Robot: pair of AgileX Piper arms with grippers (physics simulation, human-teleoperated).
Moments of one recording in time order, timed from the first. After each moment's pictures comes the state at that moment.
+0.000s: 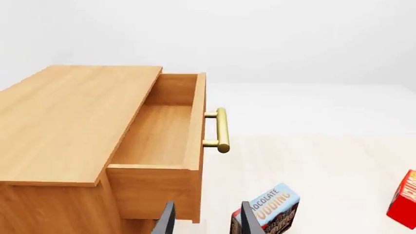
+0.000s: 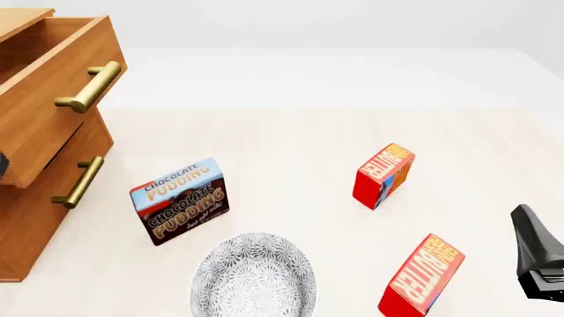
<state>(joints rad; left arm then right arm) 0.02 0.21 -0.40 0.31 -0.01 0.00 0.00 0.00 0.00 0.00</state>
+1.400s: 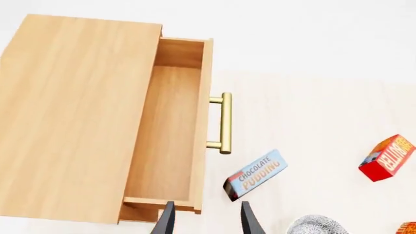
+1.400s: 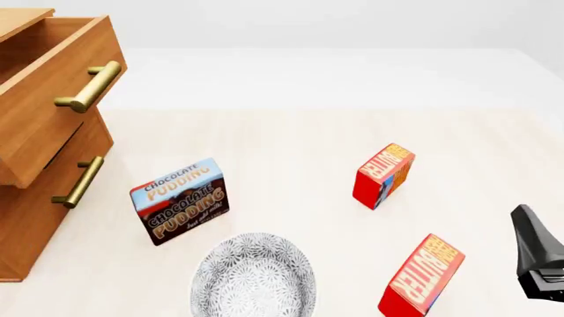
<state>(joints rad) 0.04 0.87 -1.39 1.19 -0.04 0.00 0.00 0.00 0.00 0.00</state>
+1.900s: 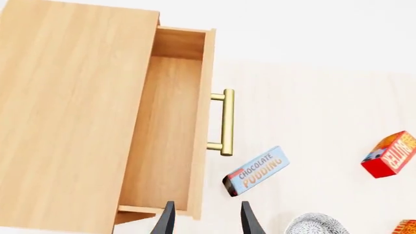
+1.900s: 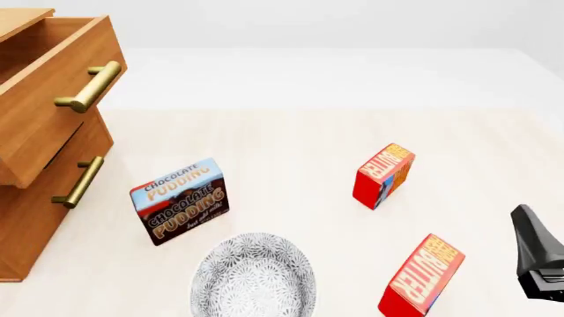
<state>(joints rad) 0.04 0.96 -1.43 1.22 -0.06 0.00 0.00 0.00 0.00 0.00</state>
